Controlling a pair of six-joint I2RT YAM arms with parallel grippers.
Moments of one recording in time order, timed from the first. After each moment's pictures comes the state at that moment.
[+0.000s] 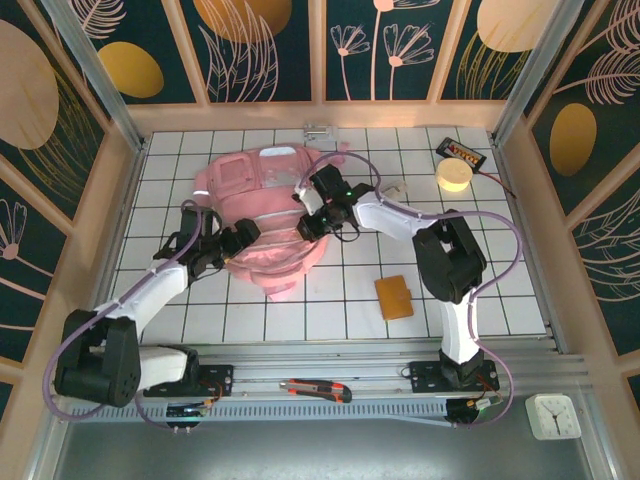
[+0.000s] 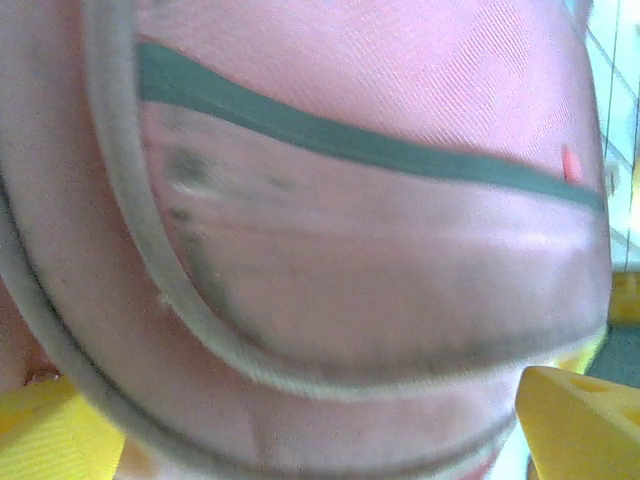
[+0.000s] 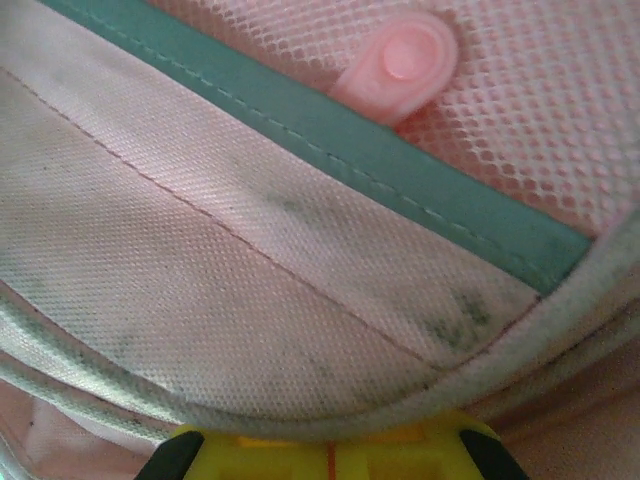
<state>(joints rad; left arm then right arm) -0.21 1.22 0.66 -0.25 0.30 -0.74 0.67 2.00 1.49 -0.49 -0.39 0.07</state>
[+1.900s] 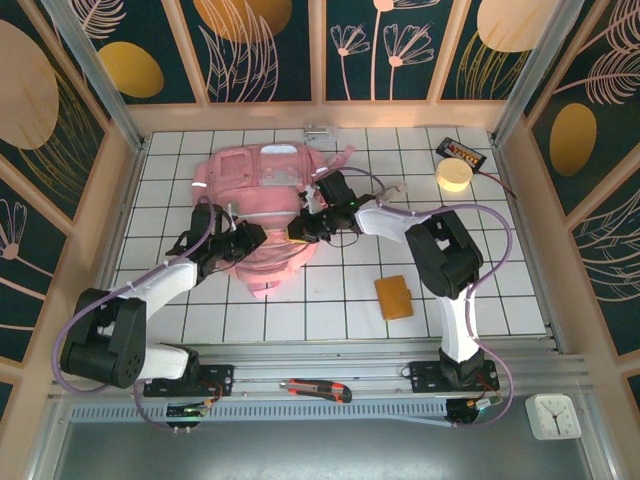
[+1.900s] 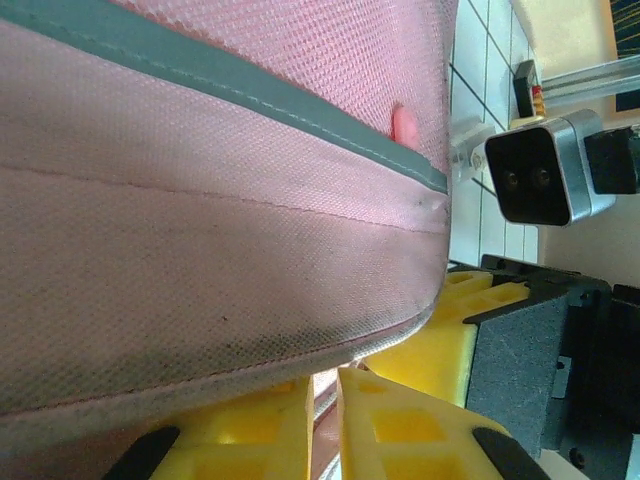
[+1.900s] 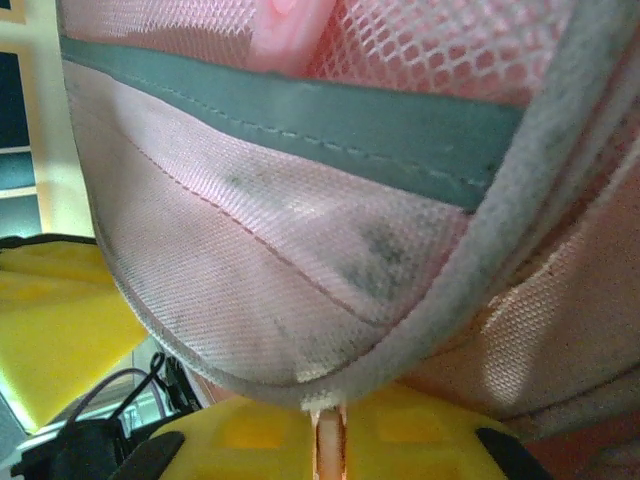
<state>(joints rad) -0.26 1.35 0.62 0.06 0.48 -0.87 0.66 2.03 1.38 -0.22 -0.73 0.65</state>
